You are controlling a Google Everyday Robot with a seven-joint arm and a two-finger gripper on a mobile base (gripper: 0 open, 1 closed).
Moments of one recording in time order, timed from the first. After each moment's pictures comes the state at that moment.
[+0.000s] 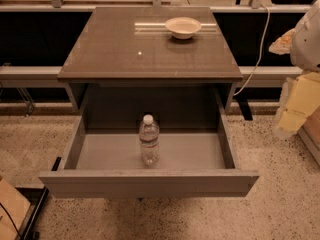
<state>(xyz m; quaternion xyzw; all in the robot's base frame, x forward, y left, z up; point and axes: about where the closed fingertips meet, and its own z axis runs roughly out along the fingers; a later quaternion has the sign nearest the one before) 0.438 -0.217 0.976 -0.60 0.78 -0.03 0.16</state>
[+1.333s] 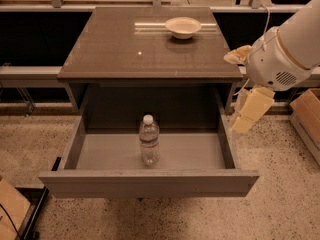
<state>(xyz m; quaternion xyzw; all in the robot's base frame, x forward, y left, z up) 0.474 -0.151 0.934 -0.64 0.72 0.06 0.26</state>
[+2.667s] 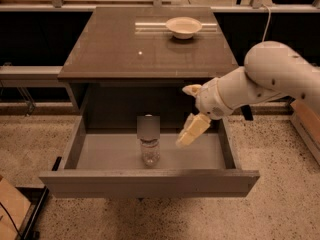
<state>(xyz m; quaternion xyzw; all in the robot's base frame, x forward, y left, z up) 0.552 -0.072 0.790 -0.61 0.70 0.19 0.32</state>
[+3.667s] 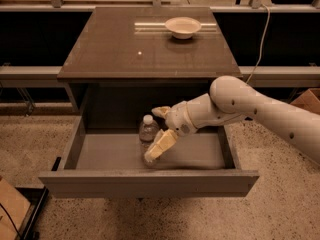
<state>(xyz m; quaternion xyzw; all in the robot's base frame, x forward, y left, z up) 0.553 0.019 0.717 -0.57 0.67 0.34 0.33</state>
